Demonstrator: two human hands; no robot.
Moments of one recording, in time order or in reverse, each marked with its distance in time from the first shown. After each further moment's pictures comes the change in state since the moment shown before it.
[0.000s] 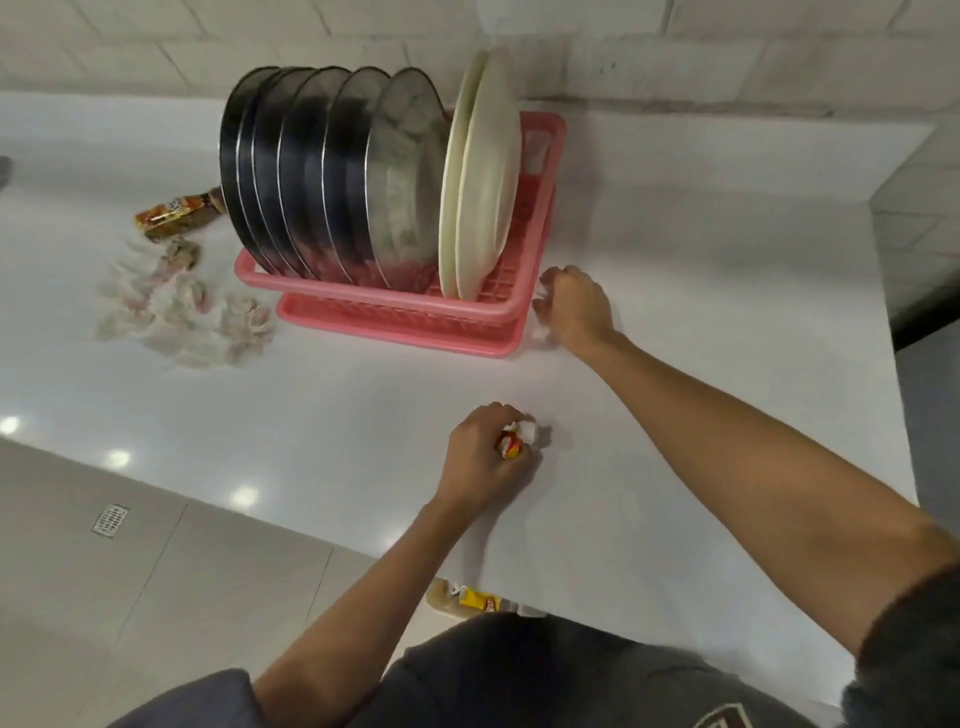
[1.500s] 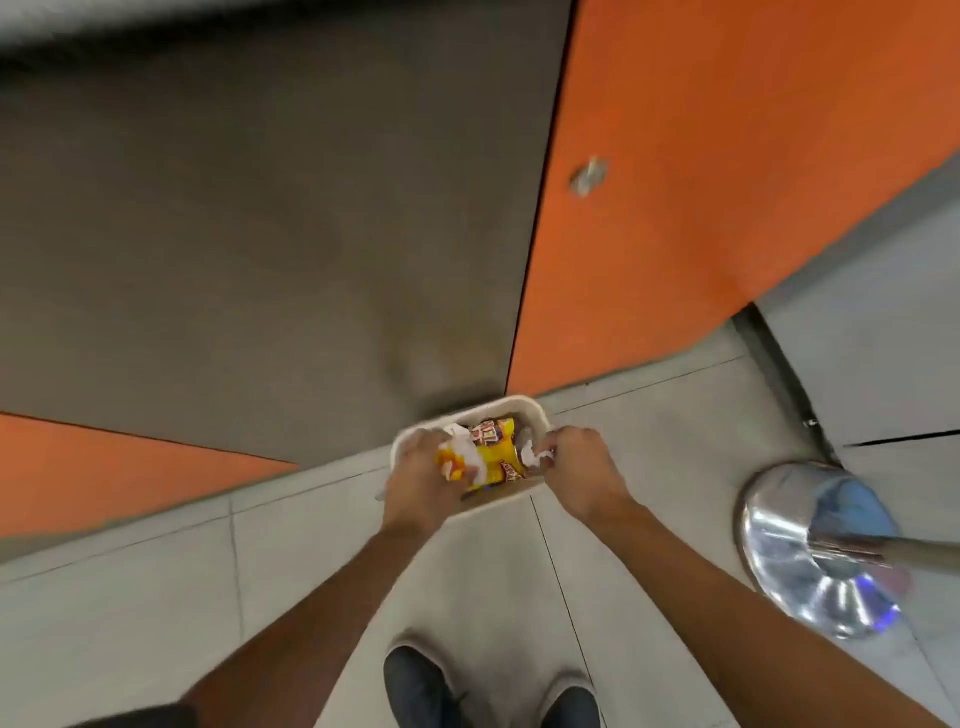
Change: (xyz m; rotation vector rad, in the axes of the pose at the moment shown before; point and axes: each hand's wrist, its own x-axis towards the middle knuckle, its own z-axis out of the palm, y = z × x) left_hand -0.199 -0.497 0.224 0.157 -0.570 -0.067; right_hand -0.428 0.093 0.500 0.145 -0.202 0.710
